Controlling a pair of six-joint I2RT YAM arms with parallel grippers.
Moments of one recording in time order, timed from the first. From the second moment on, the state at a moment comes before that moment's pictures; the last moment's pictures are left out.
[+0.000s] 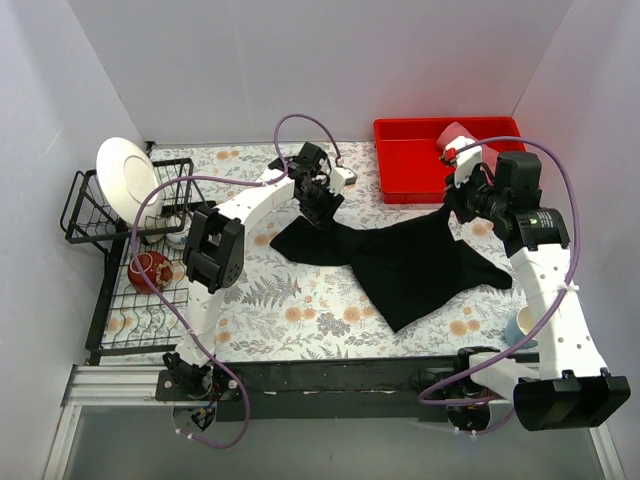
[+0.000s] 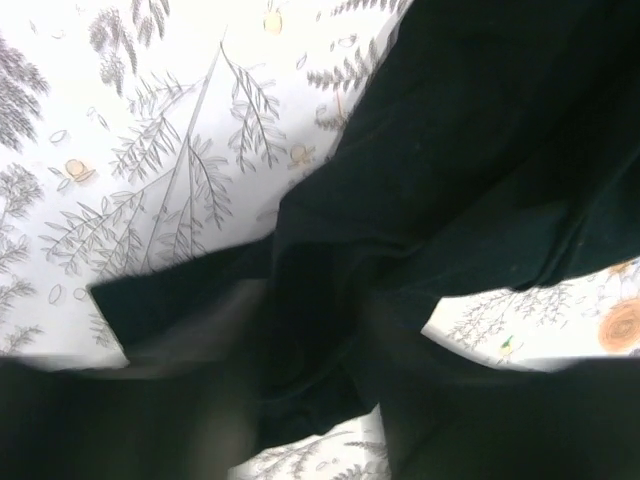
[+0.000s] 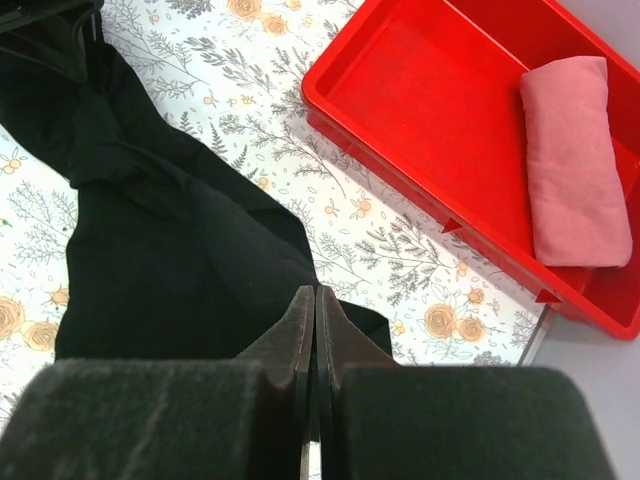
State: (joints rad) left arm -0.55 2.19 1.91 -0.82 0.35 0.31; right arm 0.10 1.10 1.27 -0.73 -0.35 -0.47
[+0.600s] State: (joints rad) left arm -0.52 1.90 1.80 -0.94 0.25 0.24; right arm 0.10 1.09 1.48 -0.86 -0.32 -0.49
